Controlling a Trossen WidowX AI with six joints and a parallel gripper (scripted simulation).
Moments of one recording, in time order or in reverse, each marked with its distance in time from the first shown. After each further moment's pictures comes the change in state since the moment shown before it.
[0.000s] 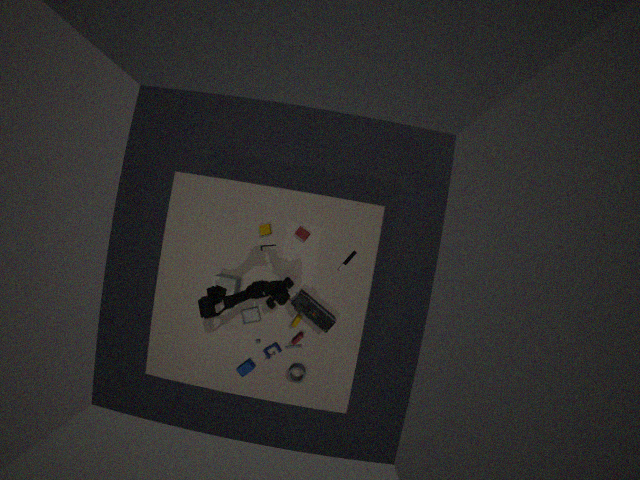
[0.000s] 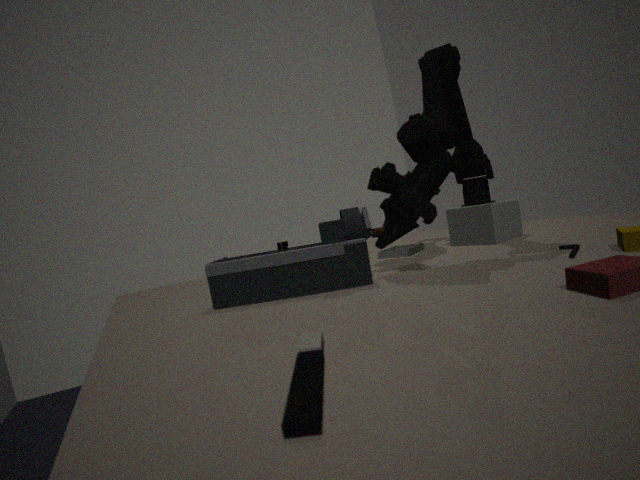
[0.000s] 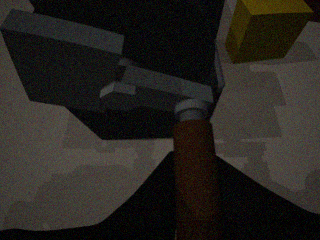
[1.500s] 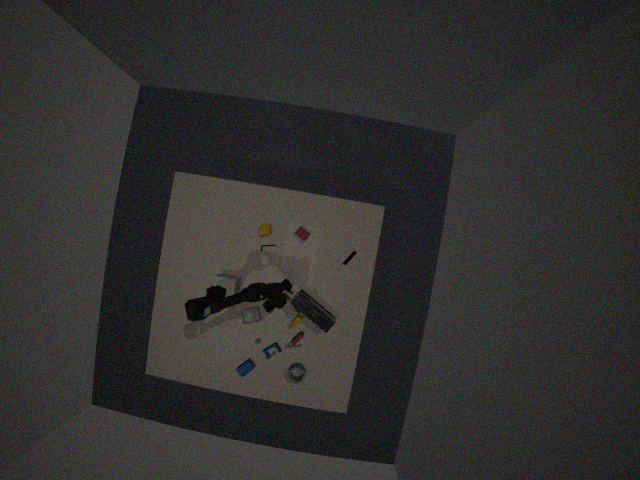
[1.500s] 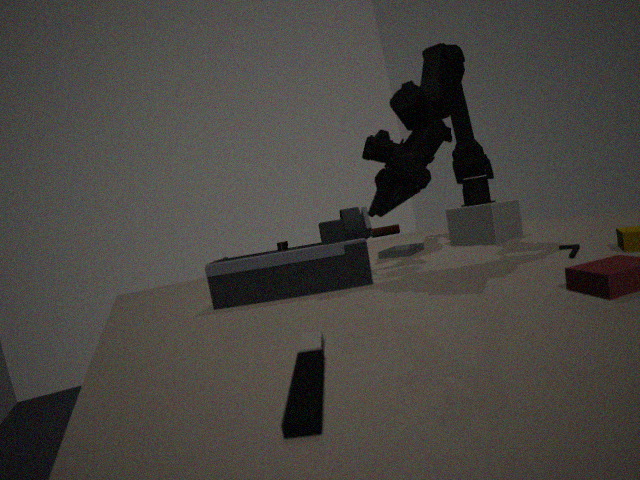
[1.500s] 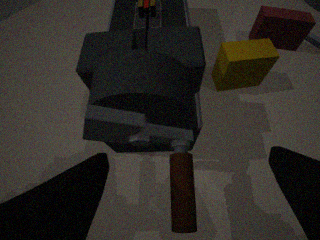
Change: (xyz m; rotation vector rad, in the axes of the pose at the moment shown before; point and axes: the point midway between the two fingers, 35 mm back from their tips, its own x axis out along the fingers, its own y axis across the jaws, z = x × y) arm -0.042 -0.001 0.043 -0.009 0.011 -0.012
